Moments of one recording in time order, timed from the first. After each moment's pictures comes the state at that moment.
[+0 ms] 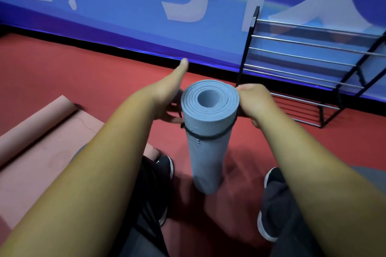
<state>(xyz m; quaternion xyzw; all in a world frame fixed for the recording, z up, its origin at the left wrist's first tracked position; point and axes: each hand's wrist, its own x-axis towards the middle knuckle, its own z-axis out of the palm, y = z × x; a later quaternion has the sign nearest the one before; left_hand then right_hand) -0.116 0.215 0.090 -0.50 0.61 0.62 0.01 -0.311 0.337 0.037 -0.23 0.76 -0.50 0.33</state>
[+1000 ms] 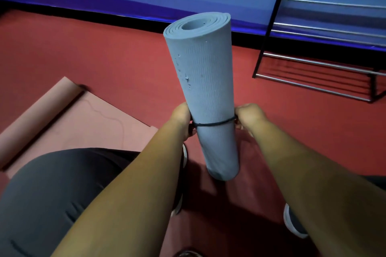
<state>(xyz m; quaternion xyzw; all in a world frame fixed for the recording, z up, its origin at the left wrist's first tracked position) -0.148 0.181 -0.123 -0.64 0.35 0.67 -0.12 -0.320 0.267 -0.183 -0.13 0.78 -0.42 0.45</state>
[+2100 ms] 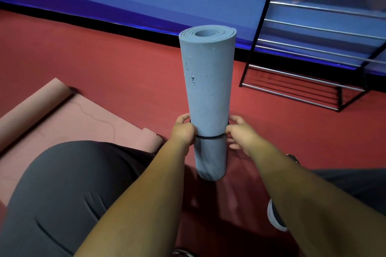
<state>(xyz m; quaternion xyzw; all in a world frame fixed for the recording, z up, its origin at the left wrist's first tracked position) -0.124 0.231 -0.146 -0.59 0.41 0.67 -0.16 -0.284 0.329 -0.158 -0.11 0.77 -0.38 0.50</state>
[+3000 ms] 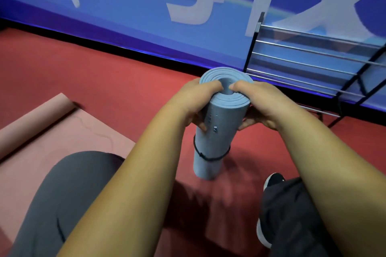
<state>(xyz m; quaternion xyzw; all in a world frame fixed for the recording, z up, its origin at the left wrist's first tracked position) -0.146 0.249 0.085 -0.43 0.64 0.62 -0.13 -0.304 0.348 0.078 -0.26 0.73 -0.47 0.43</state>
